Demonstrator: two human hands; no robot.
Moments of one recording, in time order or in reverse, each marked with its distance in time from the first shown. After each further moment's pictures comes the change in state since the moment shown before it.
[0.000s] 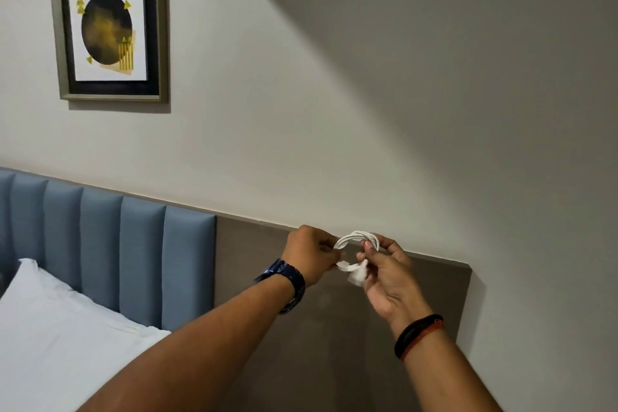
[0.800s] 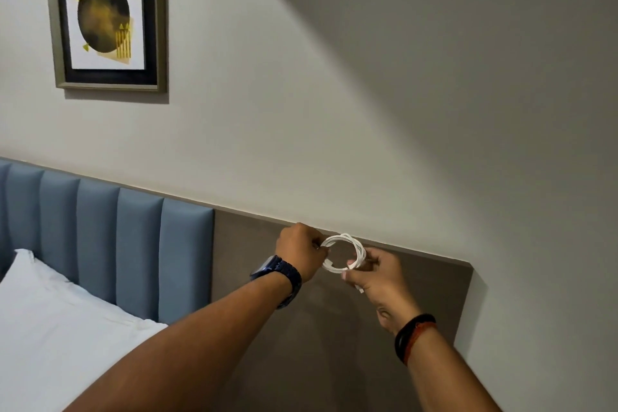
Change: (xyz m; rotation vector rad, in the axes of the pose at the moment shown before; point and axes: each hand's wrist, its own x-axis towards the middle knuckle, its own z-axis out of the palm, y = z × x) left_hand 0.009 -0.014 0.002 0.245 0.058 -0.010; right_hand 0.011 0.020 -0.018 -0.691 -0.067 -0.139
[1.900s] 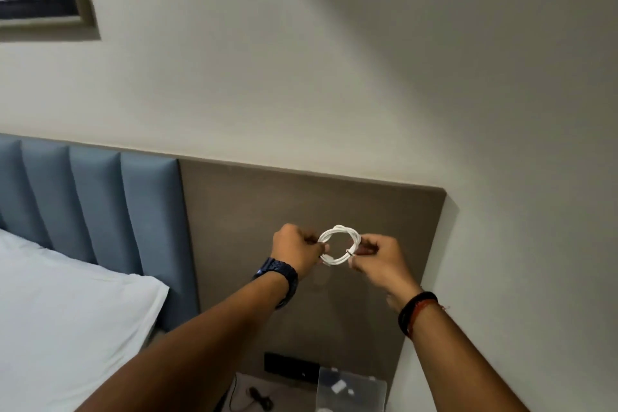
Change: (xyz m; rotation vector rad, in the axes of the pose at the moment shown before) left_hand -0.047 -0.034 0.103 -0.354 -0.181 -0.300; right_hand -0.022 0.086 -0.060 -0.203 0.053 0.142
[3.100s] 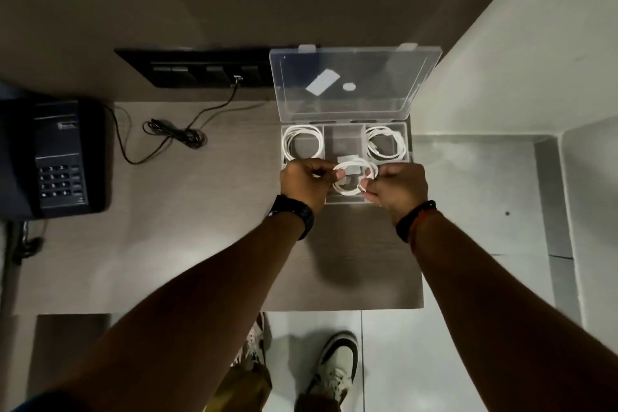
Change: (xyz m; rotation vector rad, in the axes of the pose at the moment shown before) left_hand -0.045 -0.590 0.371 -0.069 -0.327 -0.684; right_hand -0.018 0.670 0.088 -0.012 0.185 0.967
